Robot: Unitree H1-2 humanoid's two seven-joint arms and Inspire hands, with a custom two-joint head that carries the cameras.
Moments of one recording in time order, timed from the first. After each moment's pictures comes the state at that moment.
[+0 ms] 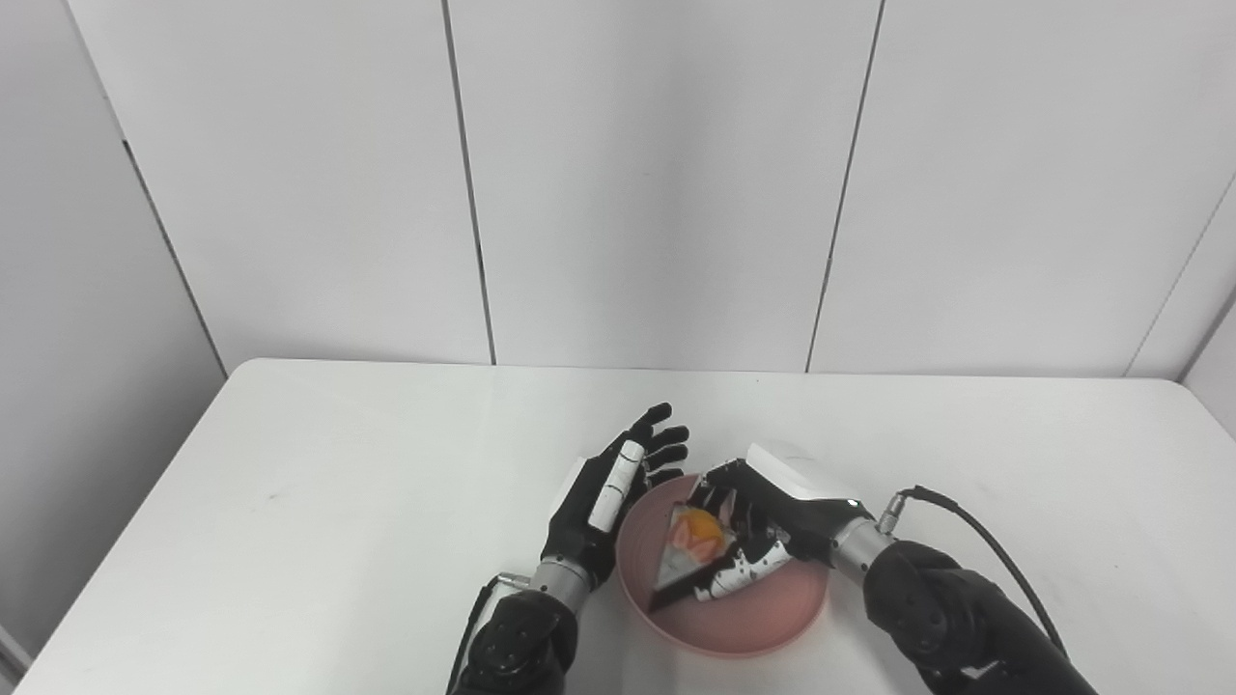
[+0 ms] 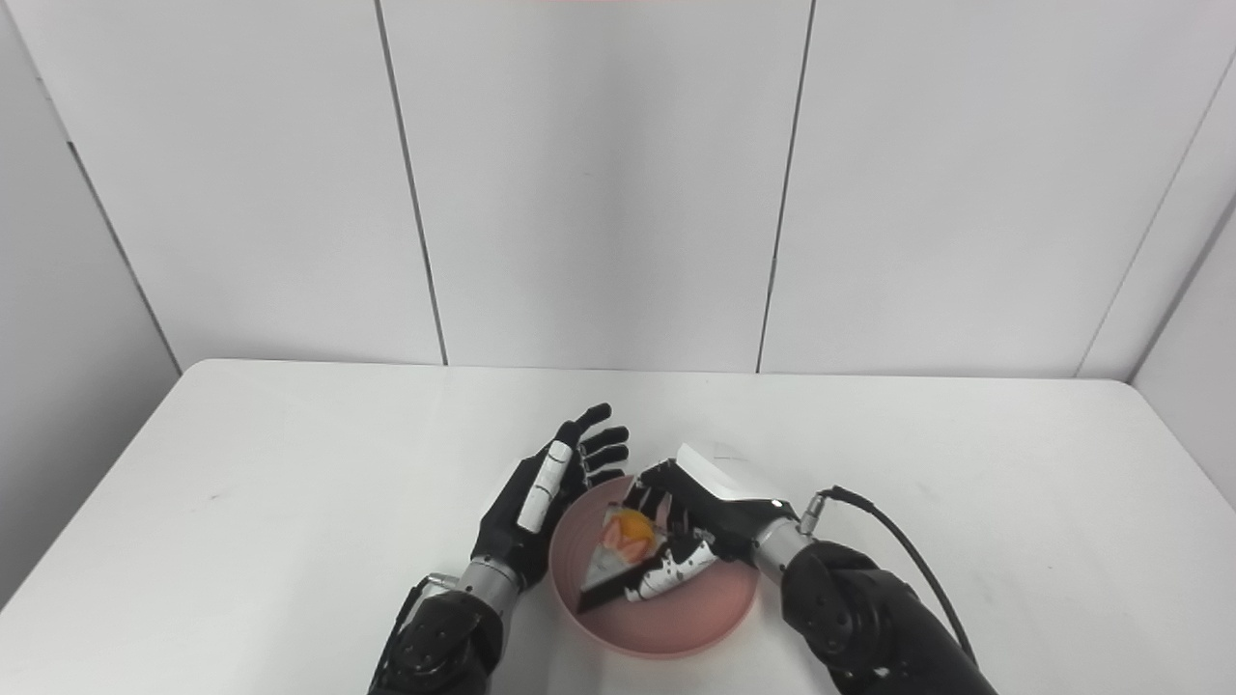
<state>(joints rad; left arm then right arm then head) -0.57 -0.08 -0.02 0.62 -0.11 -0.21 -0.18 -0.64 -0.30 0.43 0.26 -0.61 0.02 0.29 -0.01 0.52</state>
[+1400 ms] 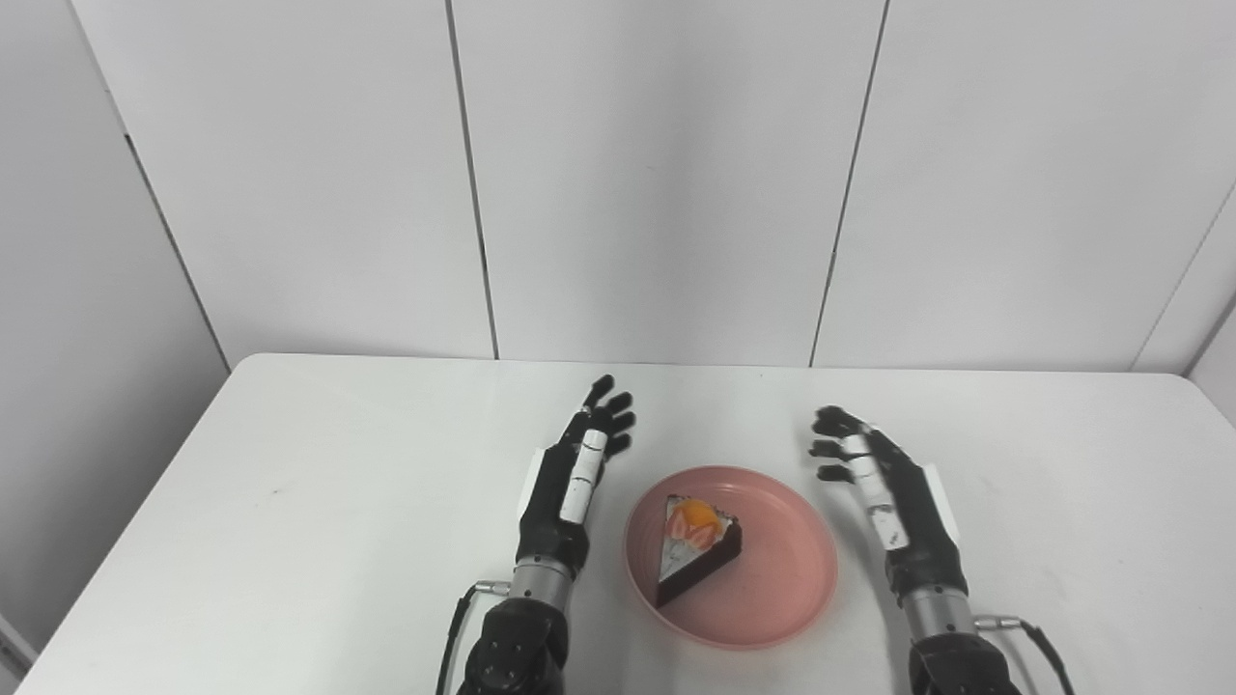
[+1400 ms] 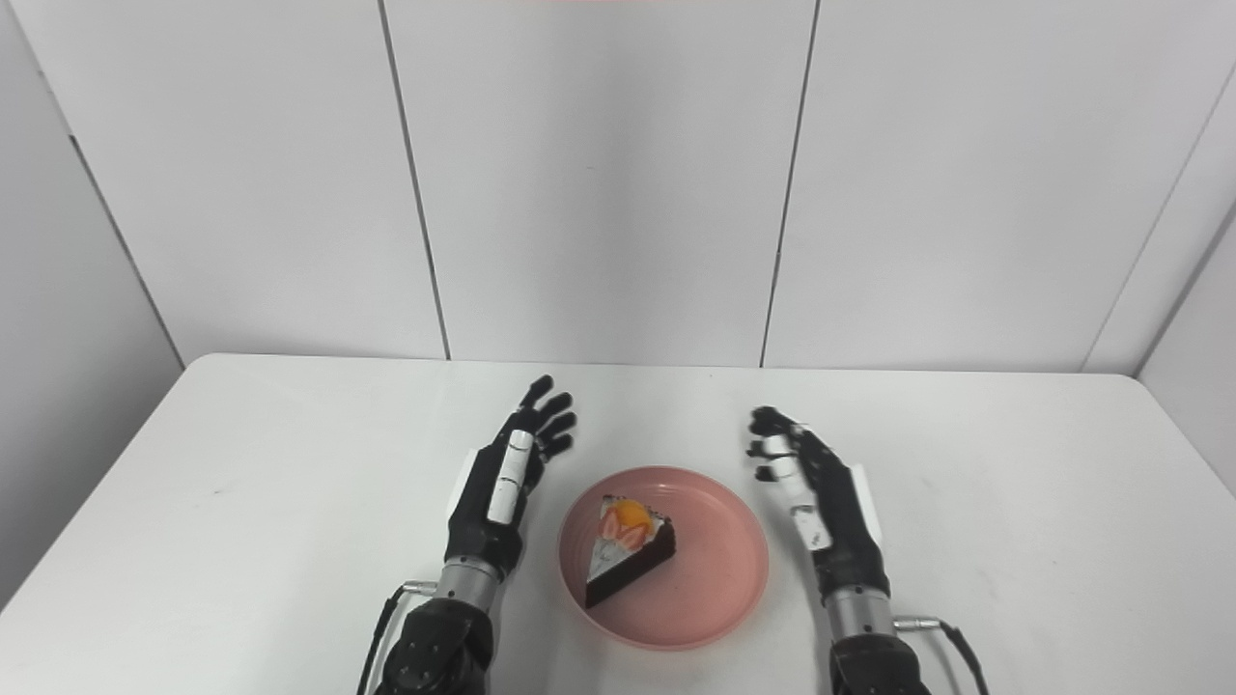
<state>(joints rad) -0.51 -0.12 0.01 0.54 0.00 -0.33 0.04 -0.43 0.00 -0.10 0.37 0.00 -0.17 -0.07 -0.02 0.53</state>
